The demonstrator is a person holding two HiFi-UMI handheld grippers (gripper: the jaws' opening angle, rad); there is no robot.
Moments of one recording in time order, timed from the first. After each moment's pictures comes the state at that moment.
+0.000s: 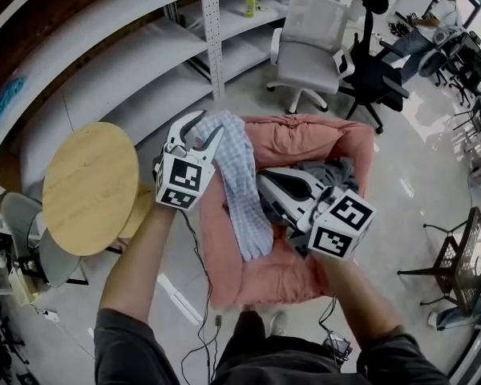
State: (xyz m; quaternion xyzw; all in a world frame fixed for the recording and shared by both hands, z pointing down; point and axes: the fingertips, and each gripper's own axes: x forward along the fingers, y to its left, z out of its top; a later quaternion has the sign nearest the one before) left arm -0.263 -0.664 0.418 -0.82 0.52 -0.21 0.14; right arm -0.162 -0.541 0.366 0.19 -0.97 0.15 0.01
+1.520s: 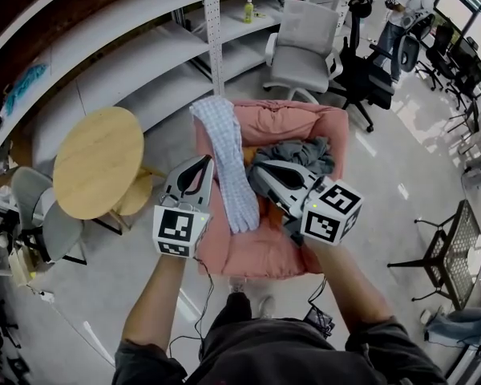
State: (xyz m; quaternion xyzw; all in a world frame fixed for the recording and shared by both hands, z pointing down) left arm -0.182 -0.423 0.340 -0.81 0.57 -0.09 0.05; right arm -0.092 -0.411 0.308 0.18 -0.97 0.14 0.02
